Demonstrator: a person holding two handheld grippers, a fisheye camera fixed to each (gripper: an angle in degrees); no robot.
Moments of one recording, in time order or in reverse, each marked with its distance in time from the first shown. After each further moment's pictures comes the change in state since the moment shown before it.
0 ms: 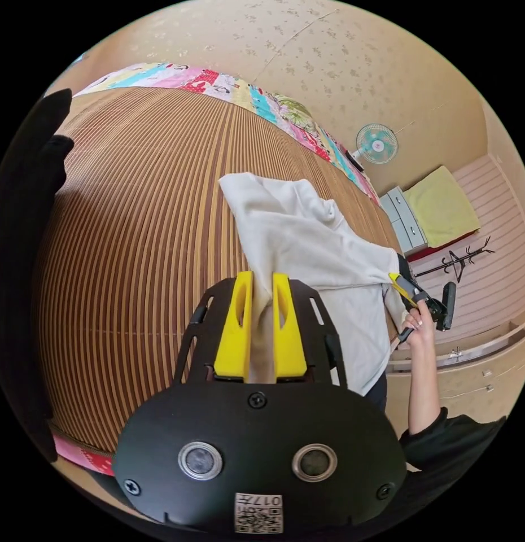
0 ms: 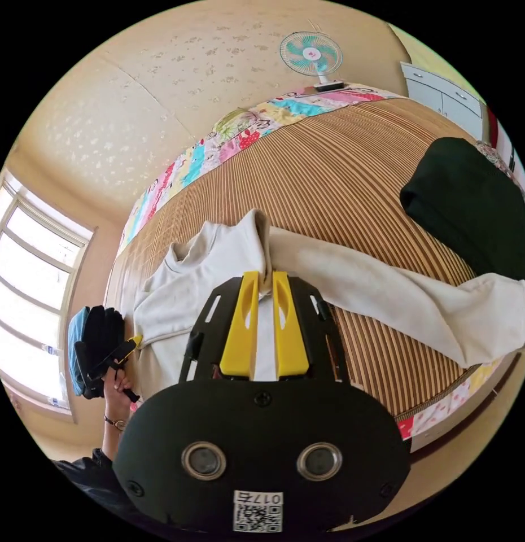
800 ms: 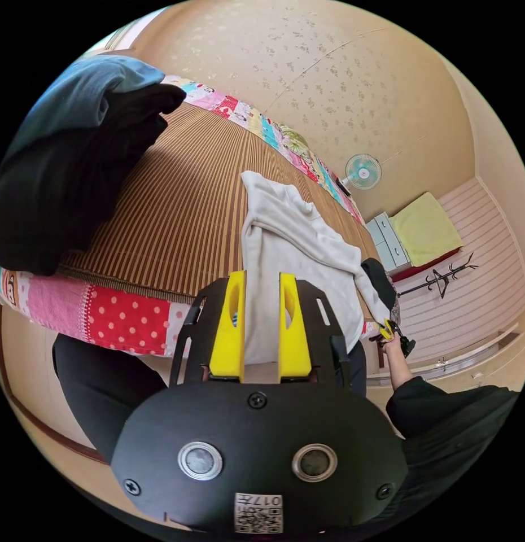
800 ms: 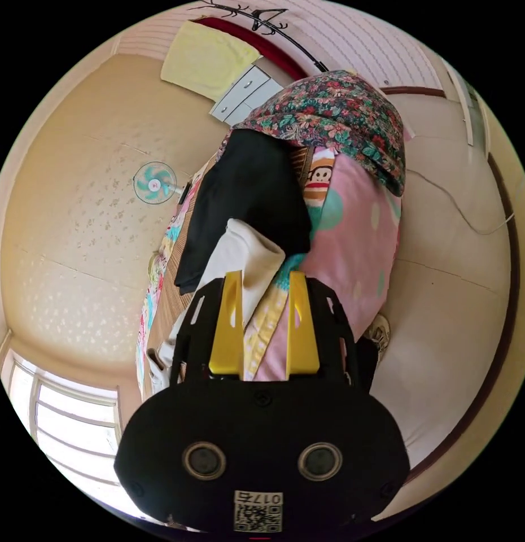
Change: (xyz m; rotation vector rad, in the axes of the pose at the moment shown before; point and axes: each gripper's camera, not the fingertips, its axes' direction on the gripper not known) left arm -0.002 0.174 -0.120 0.136 0.035 -0.091; right arm 0.321 0.134 -0.193 0.441 -0.049 0.686
